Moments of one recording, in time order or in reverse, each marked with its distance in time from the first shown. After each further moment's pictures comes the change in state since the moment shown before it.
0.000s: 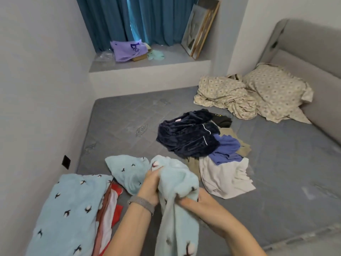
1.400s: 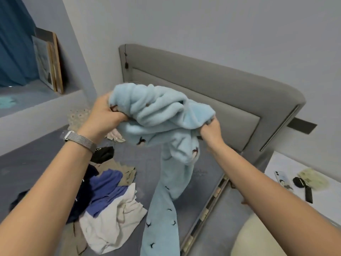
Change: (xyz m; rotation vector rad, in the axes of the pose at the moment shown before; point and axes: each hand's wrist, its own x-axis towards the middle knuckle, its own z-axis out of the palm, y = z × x) left_hand -0.014 0.126 0.533 0.564 -0.640 0.928; right_hand -0.227 -0.079 -0.544 0.002 1.372 -0.390
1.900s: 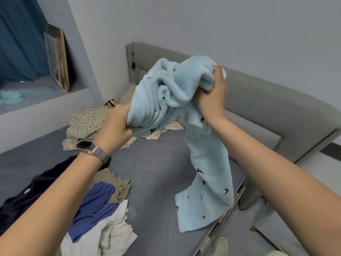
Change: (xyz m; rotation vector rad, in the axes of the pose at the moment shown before) left_hand 0.120 -0.083 0.081 0.596 0.080 0.350; right_hand 0.165 -0.066 0.026 0.007 0.059 -0.631
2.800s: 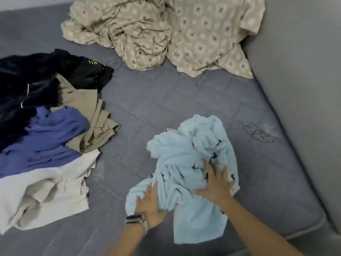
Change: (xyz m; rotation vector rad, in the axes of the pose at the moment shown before) left_hand -0.280 -0.143 0.535 0.017 -0.840 -1.299; right_hand -0.242 0.616 0.000 -1.022 -1.584 0.494
